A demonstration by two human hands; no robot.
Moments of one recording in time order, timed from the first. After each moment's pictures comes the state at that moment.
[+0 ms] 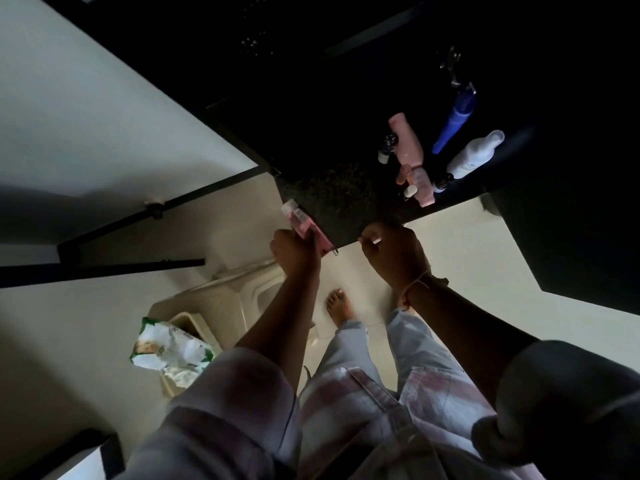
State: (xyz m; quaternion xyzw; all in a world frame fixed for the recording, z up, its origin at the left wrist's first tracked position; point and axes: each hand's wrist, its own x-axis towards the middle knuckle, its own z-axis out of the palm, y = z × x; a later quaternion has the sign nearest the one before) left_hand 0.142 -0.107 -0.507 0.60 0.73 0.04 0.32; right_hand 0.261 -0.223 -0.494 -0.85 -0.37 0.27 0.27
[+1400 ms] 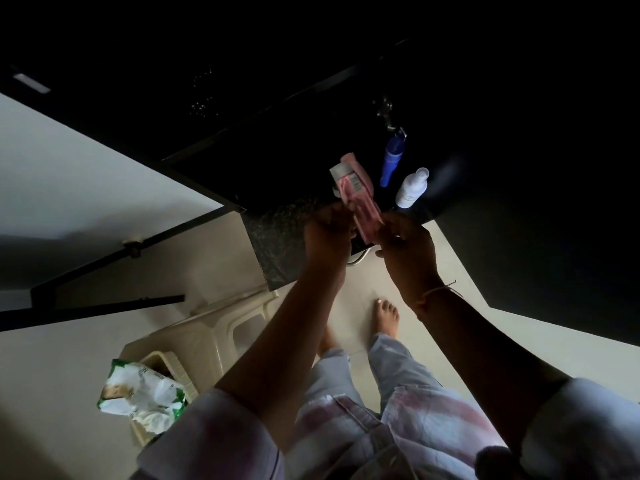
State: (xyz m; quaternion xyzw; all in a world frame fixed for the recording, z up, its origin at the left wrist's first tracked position) left_hand 0.268 -0.157 -0.425 0.52 0.51 0.17 0.66; right_hand 0.333 -0.253 -0.430 -0.80 -0.10 0.33 0.50
